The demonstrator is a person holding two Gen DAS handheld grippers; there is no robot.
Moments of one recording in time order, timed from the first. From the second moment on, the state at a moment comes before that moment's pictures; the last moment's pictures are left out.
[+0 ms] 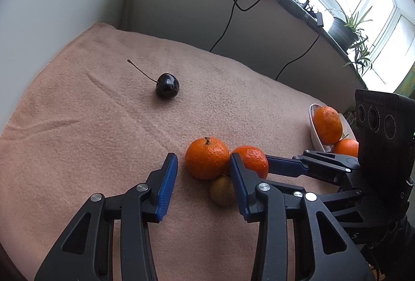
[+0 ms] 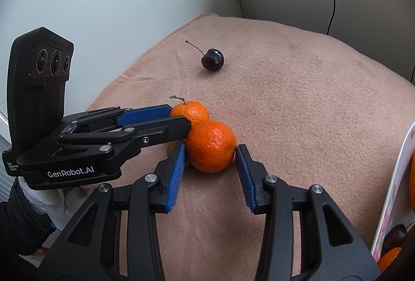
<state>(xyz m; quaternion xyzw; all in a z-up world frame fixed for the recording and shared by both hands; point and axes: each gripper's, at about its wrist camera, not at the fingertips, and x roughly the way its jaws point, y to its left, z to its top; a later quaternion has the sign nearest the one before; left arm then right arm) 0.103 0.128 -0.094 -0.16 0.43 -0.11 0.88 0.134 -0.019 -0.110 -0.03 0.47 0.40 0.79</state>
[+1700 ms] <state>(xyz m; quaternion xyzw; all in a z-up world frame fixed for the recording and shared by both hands) 0.106 0.120 -0.087 -0.15 0.42 -0.10 0.89 0.127 -0.039 -0.102 -0.01 0.46 0.38 0.80</state>
